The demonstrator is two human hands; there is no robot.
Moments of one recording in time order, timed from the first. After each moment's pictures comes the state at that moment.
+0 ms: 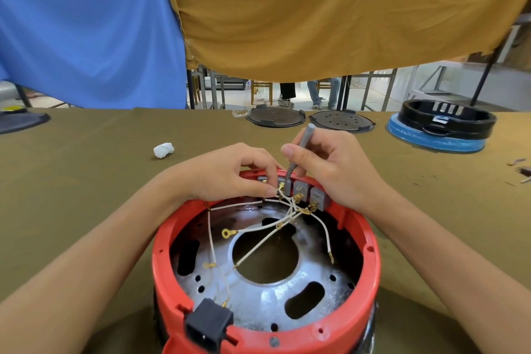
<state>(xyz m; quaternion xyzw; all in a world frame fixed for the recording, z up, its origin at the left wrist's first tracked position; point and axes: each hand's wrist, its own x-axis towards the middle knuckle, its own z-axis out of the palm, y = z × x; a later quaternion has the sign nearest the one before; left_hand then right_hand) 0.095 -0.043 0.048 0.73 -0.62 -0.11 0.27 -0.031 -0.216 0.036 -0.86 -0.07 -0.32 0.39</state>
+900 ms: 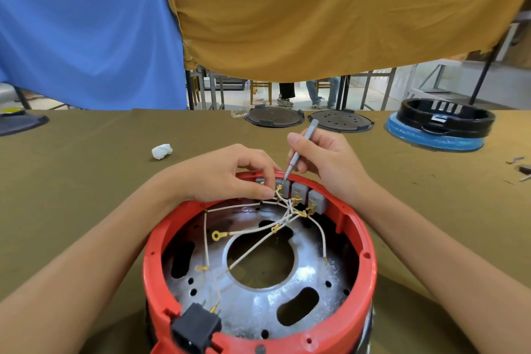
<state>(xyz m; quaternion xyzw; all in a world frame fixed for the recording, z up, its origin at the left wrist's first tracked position) 0.096 -0.041 0.048 0.73 -0.62 -0.13 0.28 -0.012 -0.223 0.025 -0.76 0.00 -0.26 0.59</state>
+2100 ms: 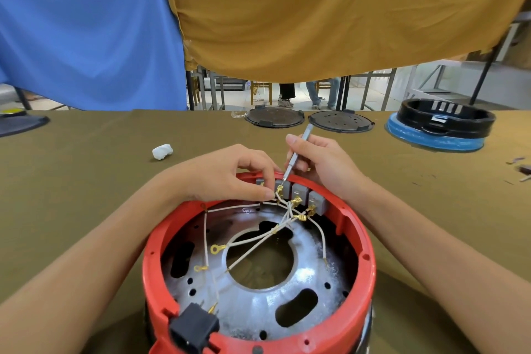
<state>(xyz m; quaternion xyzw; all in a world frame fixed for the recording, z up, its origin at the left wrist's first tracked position) 0.096 -0.041 0.048 0.72 -0.61 -0.14 0.28 -0.009 -0.220 0.026 -0.72 0.04 -0.18 0.67</state>
